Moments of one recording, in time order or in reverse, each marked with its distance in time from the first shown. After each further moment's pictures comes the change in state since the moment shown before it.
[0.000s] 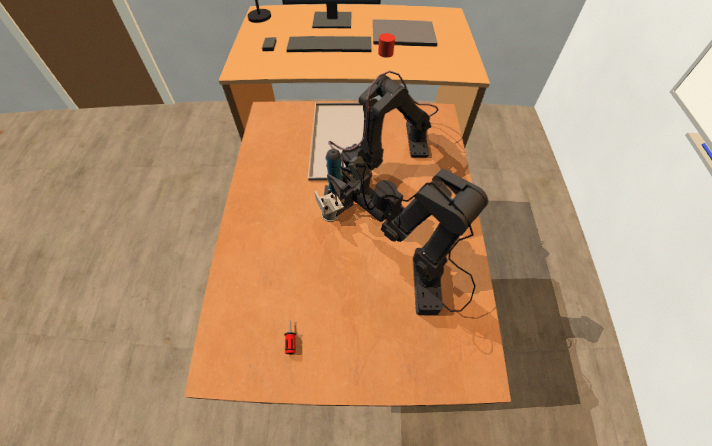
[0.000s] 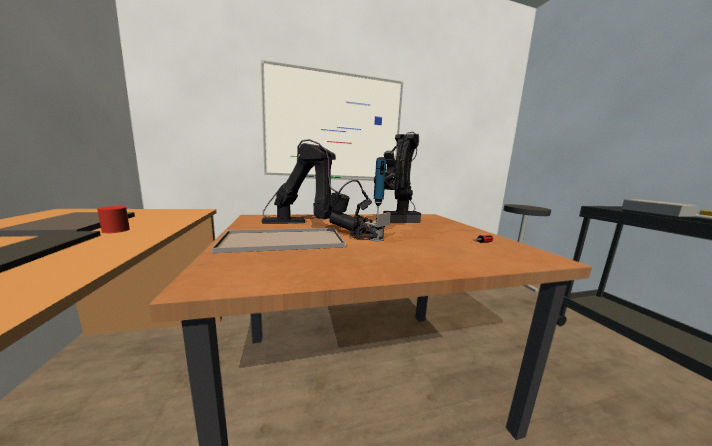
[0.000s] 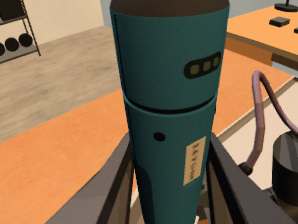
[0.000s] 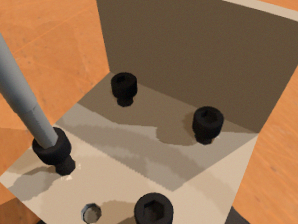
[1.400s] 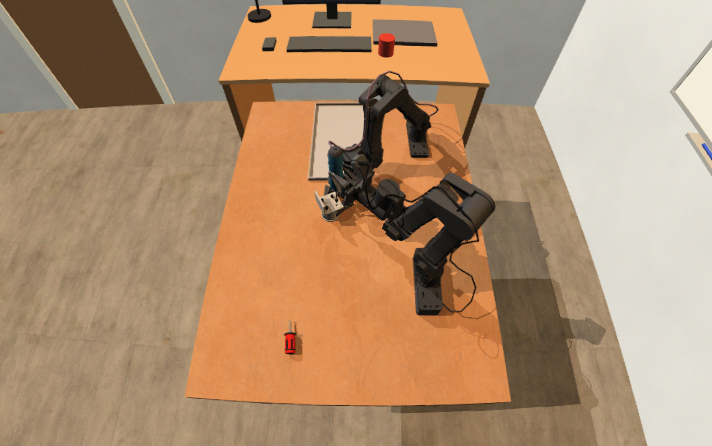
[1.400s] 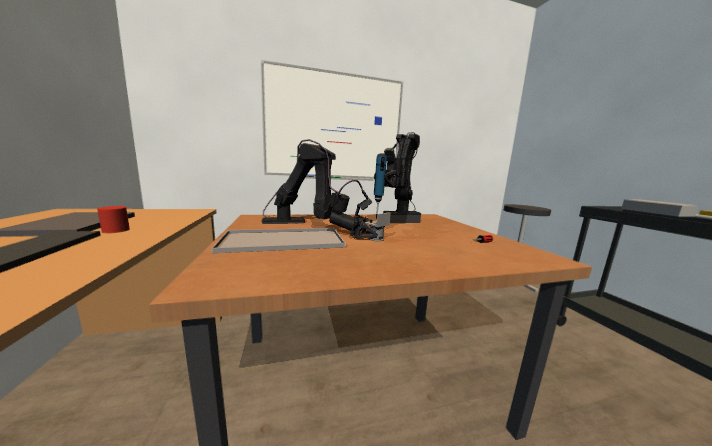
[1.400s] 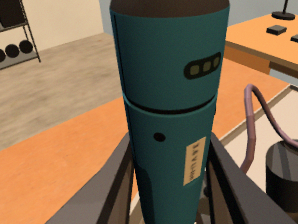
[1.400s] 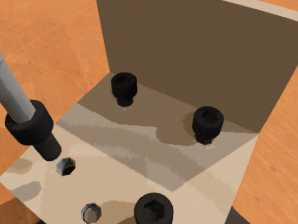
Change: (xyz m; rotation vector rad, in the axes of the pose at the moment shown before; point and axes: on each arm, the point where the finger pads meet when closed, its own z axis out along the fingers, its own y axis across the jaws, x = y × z) left arm -0.014 -0.002 -0.003 0.004 -0.027 -0.001; right arm 0.000 0.000 0.000 0.000 0.000 0.000
